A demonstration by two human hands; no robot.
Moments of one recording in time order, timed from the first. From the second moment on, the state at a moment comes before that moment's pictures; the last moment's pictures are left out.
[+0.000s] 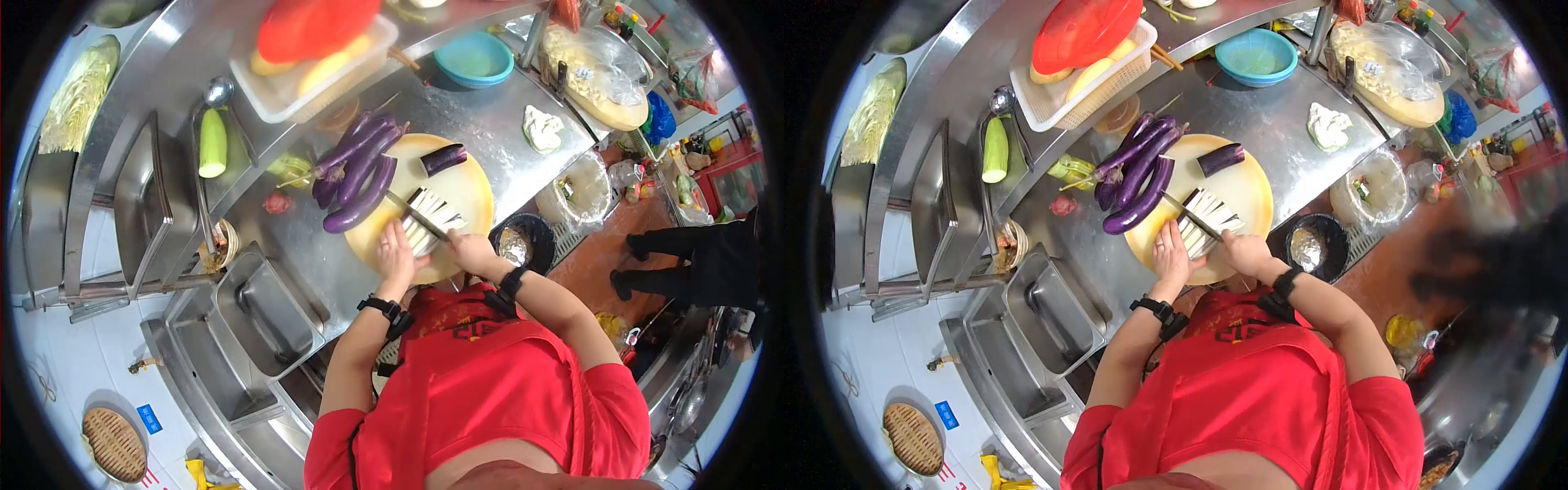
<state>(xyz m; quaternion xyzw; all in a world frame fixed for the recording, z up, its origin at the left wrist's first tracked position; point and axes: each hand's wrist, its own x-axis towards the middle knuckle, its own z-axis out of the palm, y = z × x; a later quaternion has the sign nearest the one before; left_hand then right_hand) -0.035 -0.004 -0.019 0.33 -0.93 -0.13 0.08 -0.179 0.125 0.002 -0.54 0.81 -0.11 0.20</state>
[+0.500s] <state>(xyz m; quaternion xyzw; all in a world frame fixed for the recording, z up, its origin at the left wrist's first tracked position) -0.065 -0.013 -0.011 0.28 -0.94 -0.18 0.05 -0.205 0.234 -0.023 -0.20 0.67 -0.50 0.52</state>
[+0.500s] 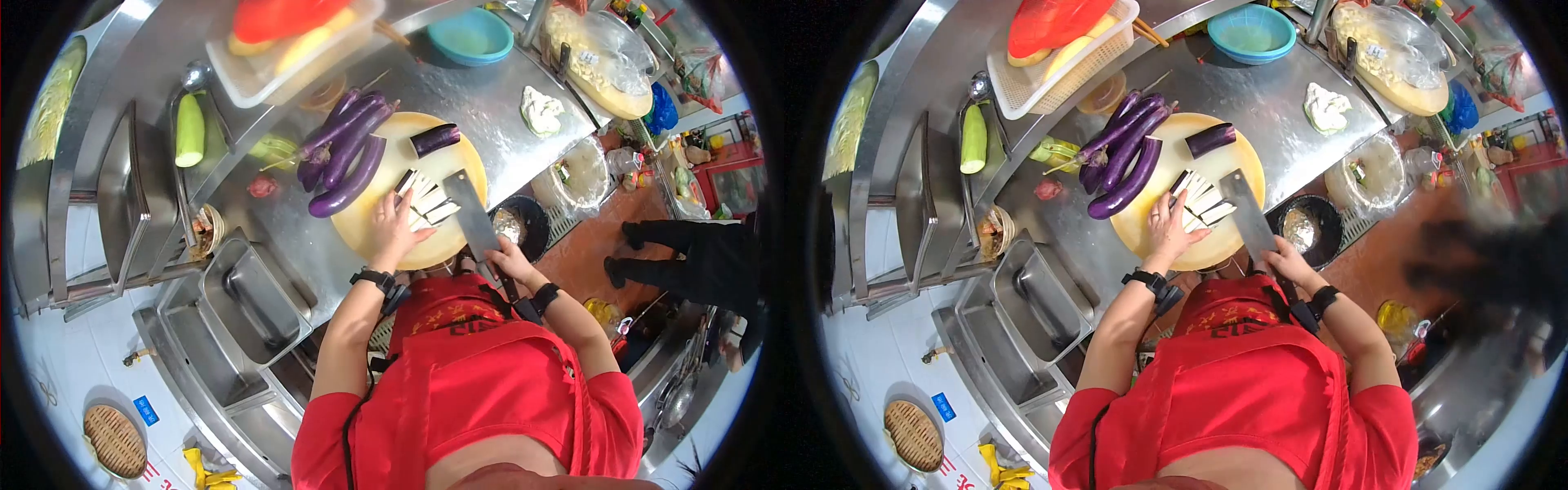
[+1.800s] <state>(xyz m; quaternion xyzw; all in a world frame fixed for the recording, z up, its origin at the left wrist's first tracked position) 0.211 -0.099 0.060 0.75 -0.60 -0.20 0.18 -0.017 -0.035 0.114 -0.54 0.58 -0.24 0.55</state>
